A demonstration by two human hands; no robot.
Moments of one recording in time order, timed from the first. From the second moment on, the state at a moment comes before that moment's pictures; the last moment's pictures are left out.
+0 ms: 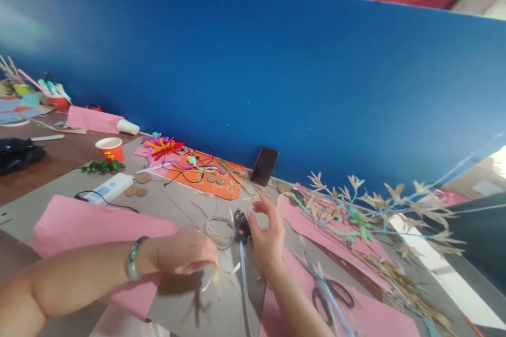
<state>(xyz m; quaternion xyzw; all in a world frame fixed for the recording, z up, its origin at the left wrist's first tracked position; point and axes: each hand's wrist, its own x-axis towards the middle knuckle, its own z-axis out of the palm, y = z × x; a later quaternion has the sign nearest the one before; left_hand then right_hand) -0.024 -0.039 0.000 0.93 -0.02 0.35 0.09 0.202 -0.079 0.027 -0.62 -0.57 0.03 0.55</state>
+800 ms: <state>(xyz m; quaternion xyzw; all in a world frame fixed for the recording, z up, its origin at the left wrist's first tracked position) -0.005 -0.038 -0.004 0.91 -0.08 0.40 -0.05 0.228 -0.020 0.061 -0.60 -0.78 -0.11 0.11</state>
